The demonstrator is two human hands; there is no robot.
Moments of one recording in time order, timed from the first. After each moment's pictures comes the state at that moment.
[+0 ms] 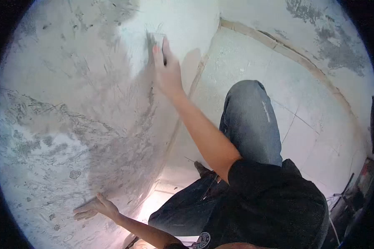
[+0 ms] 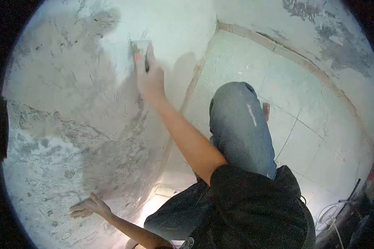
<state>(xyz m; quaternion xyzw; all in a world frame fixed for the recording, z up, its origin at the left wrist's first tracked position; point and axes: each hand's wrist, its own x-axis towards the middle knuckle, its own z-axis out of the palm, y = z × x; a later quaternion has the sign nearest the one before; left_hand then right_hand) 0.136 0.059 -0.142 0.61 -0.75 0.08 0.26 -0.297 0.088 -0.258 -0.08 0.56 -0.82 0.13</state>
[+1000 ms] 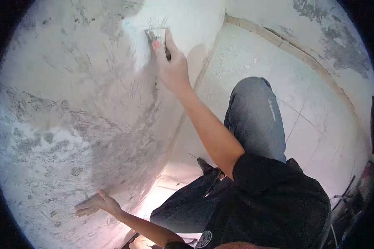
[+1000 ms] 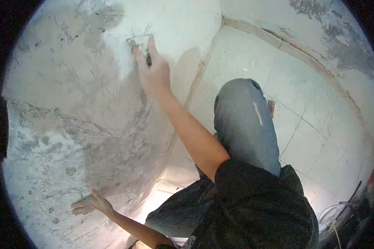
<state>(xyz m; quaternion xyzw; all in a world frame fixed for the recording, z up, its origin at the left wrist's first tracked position) 0.154 0.058 -0.145 0.60 -0.76 0.09 0.25 -0.292 0.099 -0.245 -0.10 0.57 -0.80 0.16</state>
